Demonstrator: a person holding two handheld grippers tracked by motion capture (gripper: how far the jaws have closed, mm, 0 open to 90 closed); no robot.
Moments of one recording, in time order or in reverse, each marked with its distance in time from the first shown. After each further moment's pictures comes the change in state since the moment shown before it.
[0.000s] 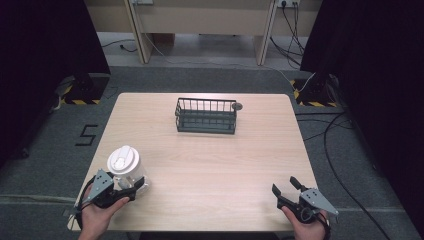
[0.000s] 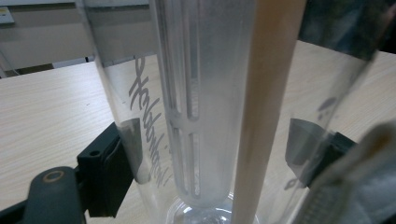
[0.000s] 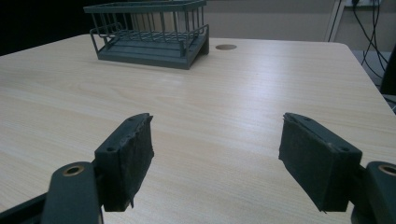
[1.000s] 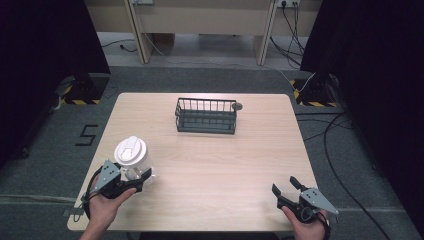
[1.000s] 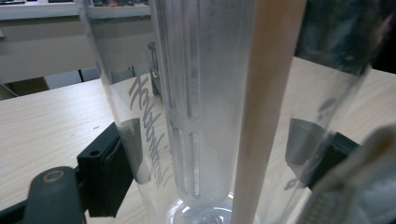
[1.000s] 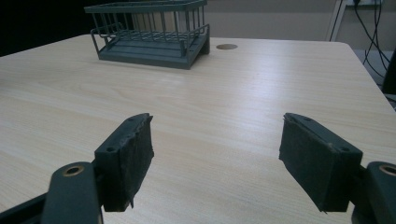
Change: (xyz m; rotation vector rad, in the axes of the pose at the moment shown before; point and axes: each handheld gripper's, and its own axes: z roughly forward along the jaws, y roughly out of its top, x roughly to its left) left arm -0.007 0.026 0.022 -0.035 -0.029 0.011; right arm 0.000 0.000 0.000 0.003 0.005 0.006
